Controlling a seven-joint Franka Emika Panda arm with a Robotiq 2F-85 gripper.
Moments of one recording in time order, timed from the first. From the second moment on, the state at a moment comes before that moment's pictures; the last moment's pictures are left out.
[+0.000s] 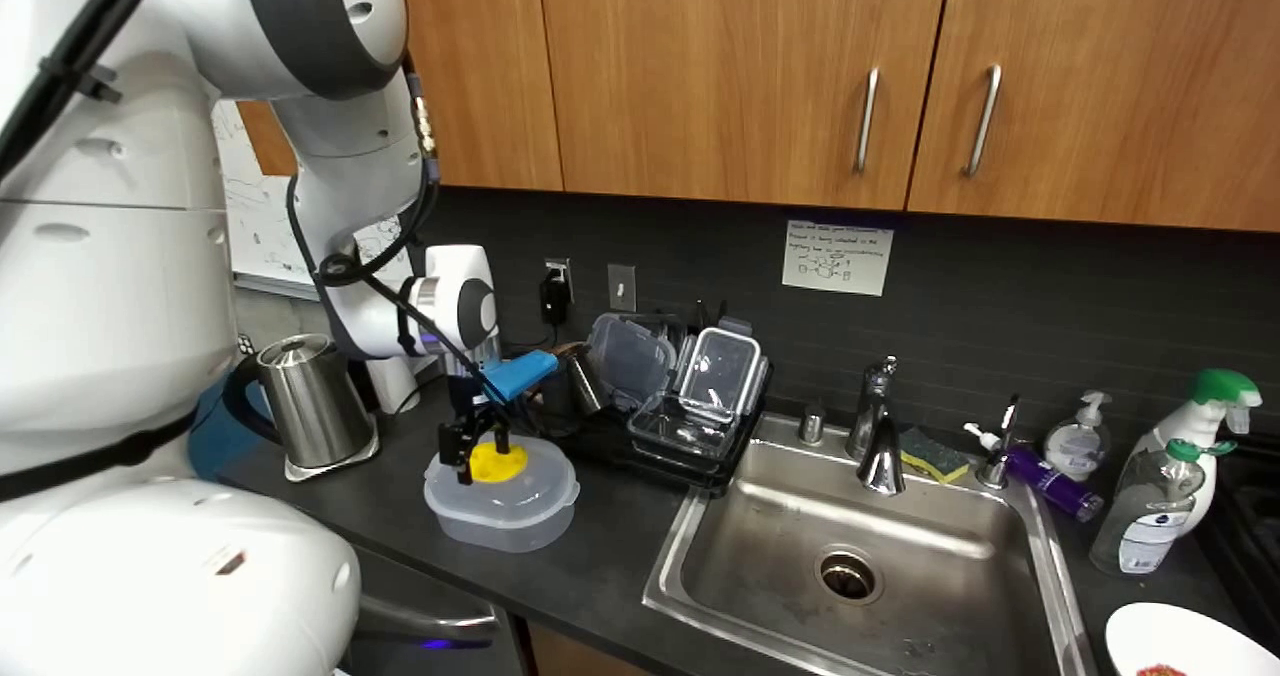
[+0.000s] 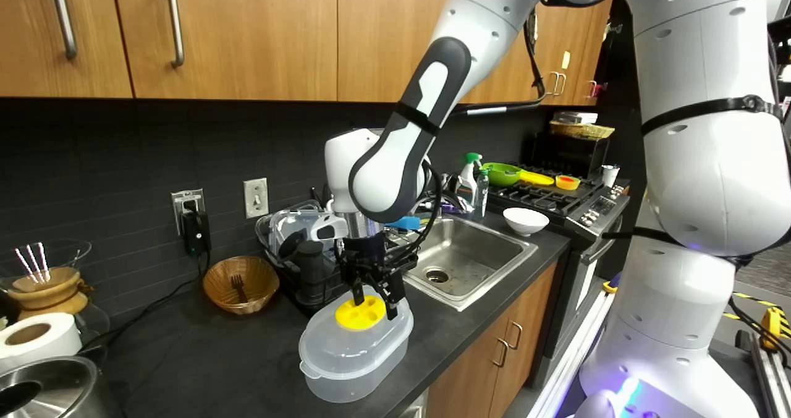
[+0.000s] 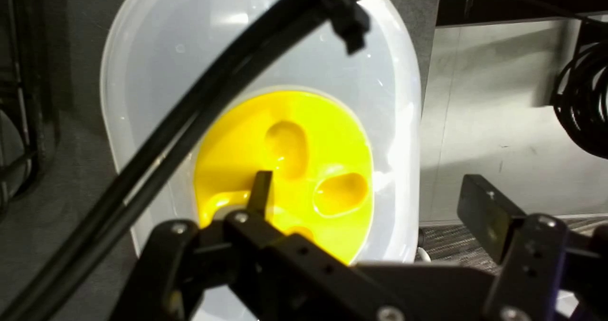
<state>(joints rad) 0.07 0.32 0.24 -2.42 -0.16 2.53 -1.15</state>
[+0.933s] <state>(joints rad) 0.08 0.35 0.24 -2.37 -0.16 2.48 -1.15</state>
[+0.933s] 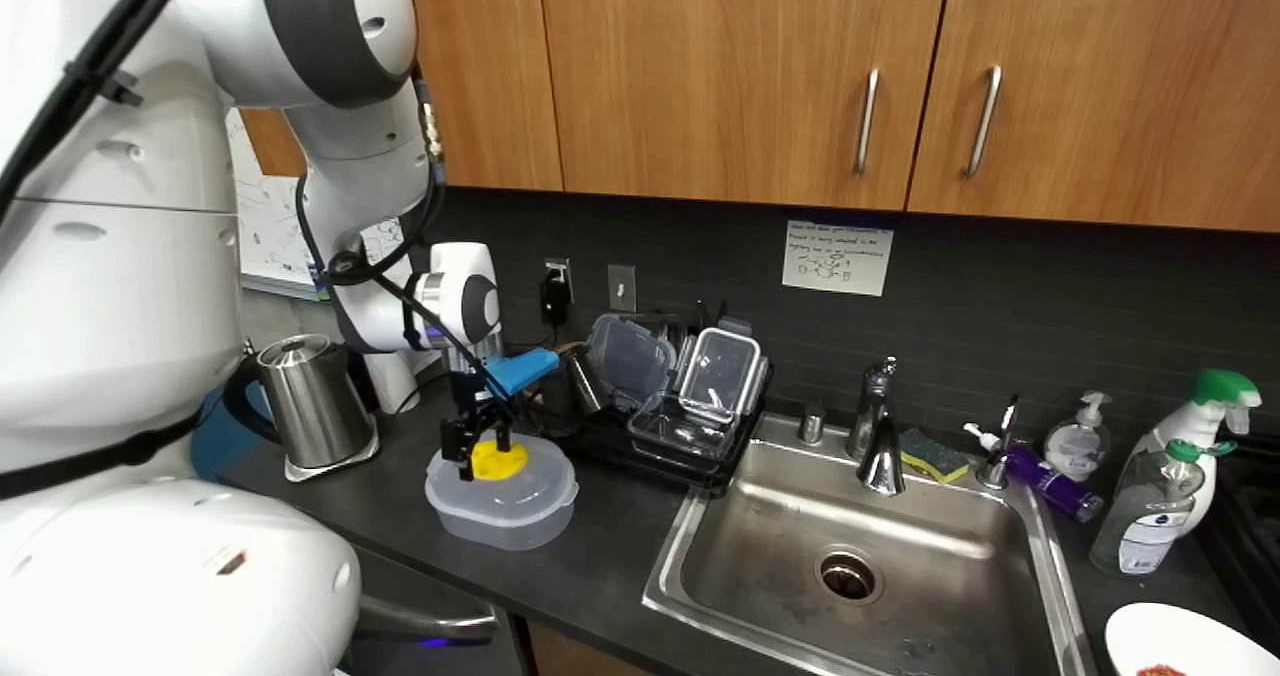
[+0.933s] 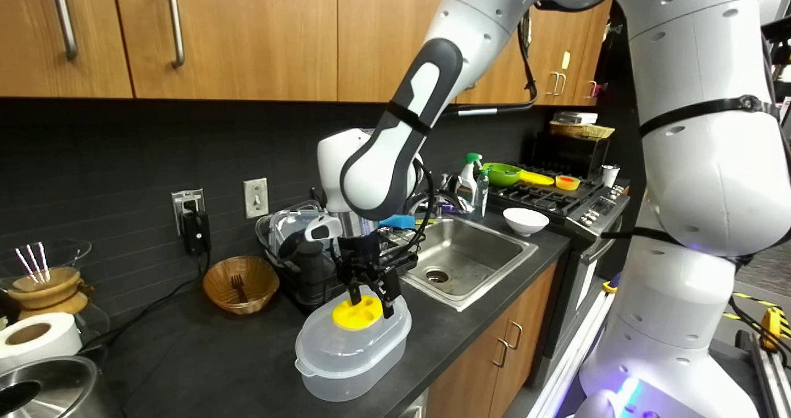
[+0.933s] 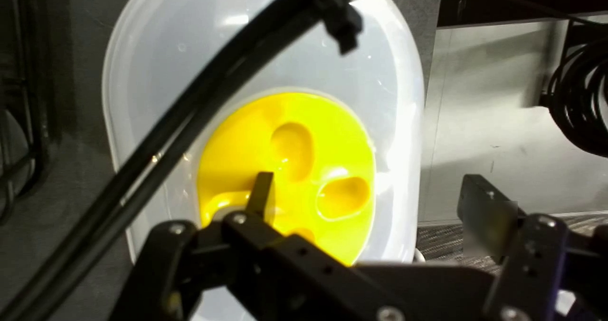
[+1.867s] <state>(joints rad) 0.08 0.37 0.24 -2.33 -0.16 2.48 -1.14</state>
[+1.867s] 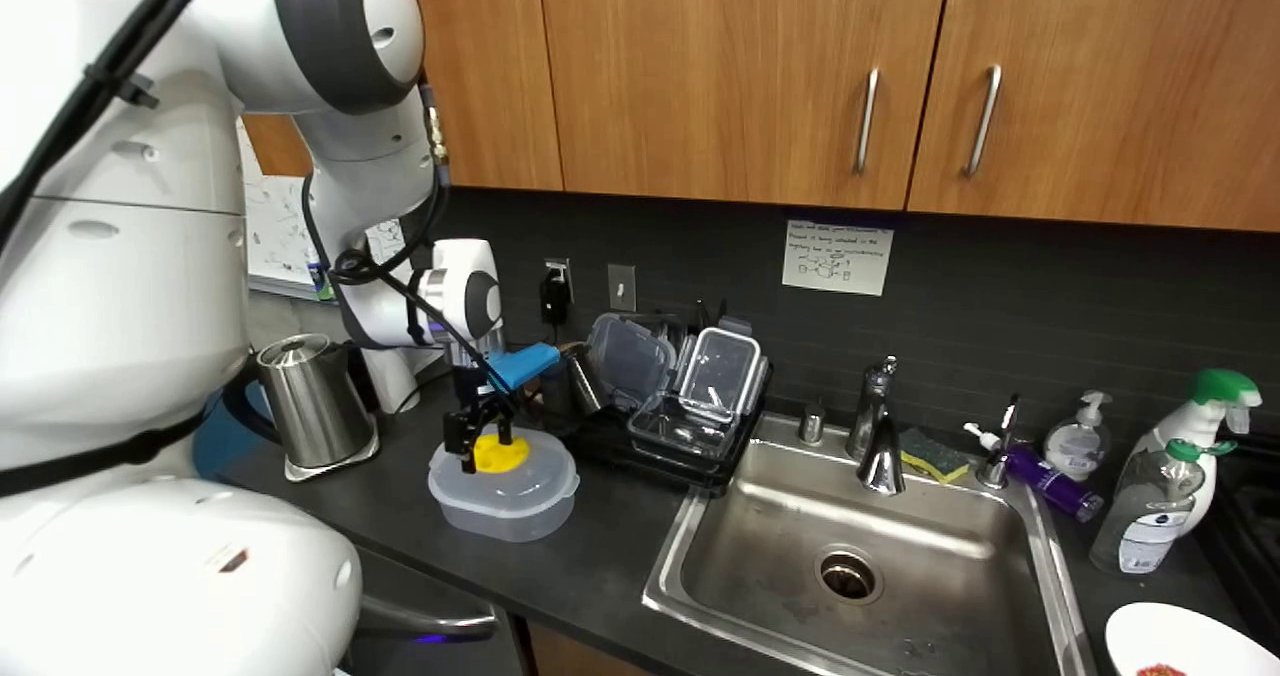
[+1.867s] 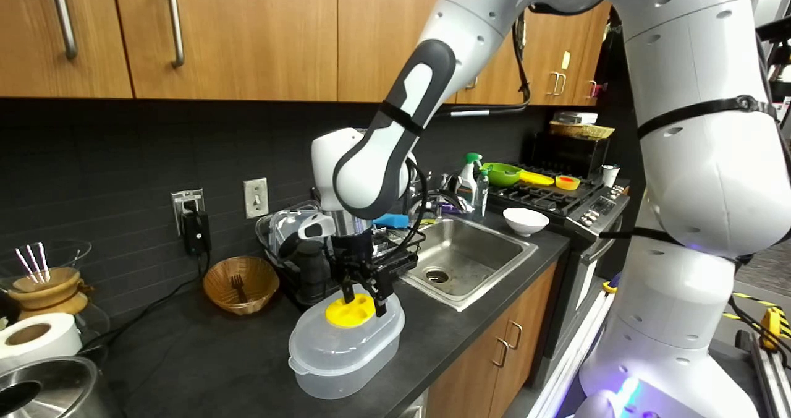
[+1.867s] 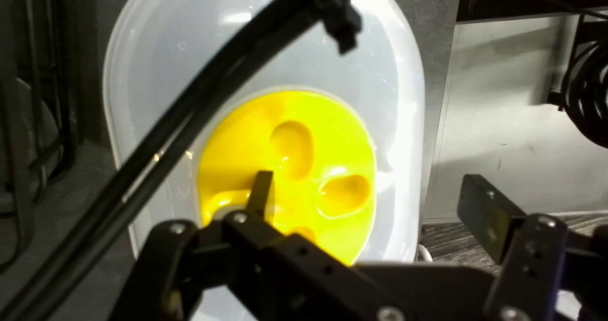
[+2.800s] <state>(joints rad) 0.12 0.35 0.25 -2.34 -0.16 2.49 -1.11</state>
